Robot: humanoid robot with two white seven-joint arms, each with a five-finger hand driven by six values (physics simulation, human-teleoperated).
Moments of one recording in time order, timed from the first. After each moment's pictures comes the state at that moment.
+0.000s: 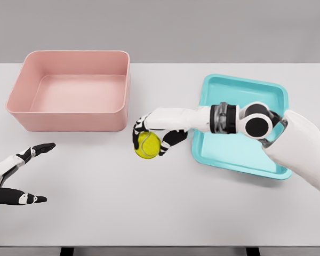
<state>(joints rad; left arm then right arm) 0.39 1.07 -0.19 -1.71 0.42 -0.61 -0.19 -0.78 -0.50 0.94 -1.57 0.03 -0.29 0.61</state>
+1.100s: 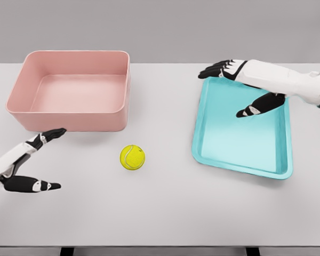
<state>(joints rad) 0.27 0.99 -0.25 -1.75 0.40 -0.61 -0.18 -0.60 -0.89 0.46 -1.73 -0.12 -0.44 0.61</state>
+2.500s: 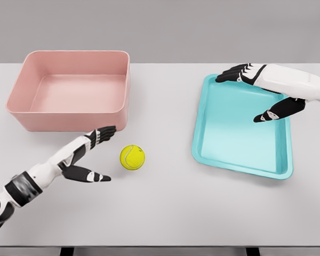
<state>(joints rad) -0.05 0.80 -0.56 -1.75 0.48 -0.25 -0.18 -0.52 -0.98 0.41 -1.75 -0.14 -0.45 0.61</state>
